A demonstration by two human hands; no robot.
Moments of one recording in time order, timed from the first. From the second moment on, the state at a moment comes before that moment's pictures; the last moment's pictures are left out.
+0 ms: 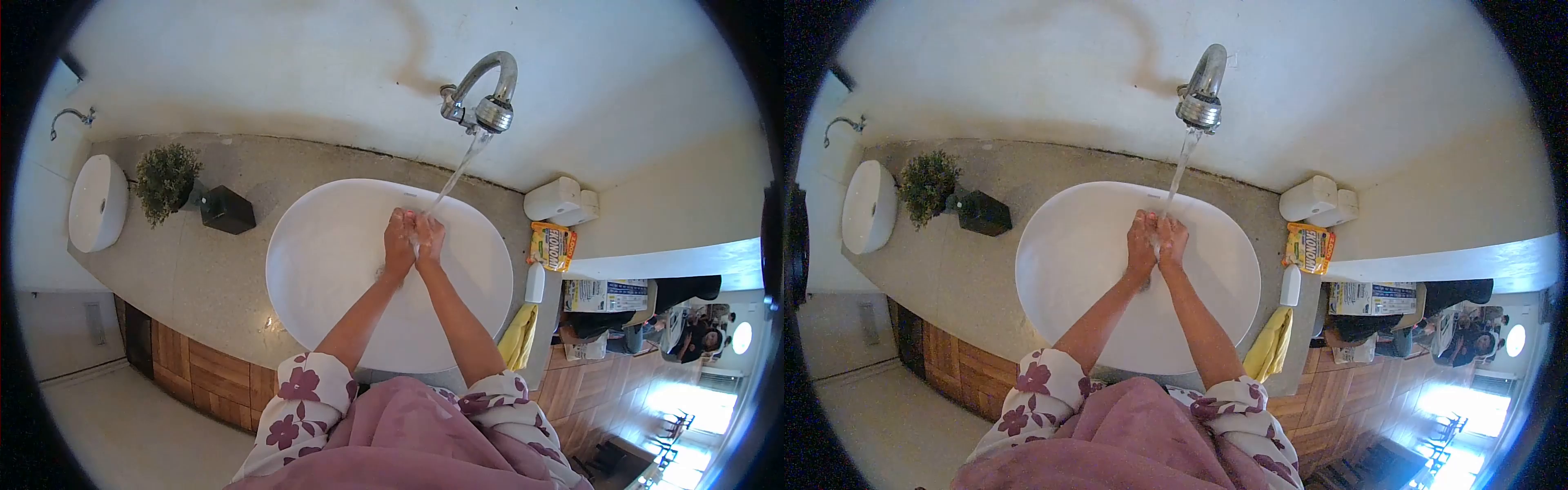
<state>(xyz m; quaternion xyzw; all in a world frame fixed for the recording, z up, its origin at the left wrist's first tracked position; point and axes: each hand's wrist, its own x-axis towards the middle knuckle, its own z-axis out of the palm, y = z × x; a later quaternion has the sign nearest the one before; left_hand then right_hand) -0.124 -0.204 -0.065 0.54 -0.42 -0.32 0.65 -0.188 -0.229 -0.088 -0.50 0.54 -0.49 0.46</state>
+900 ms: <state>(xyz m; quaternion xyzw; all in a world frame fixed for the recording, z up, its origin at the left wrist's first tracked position) -0.111 -0.156 -0.040 0.53 -0.19 -0.63 0.53 -0.241 -0.155 -0.028 -0.14 0.47 -0.49 0.72</state>
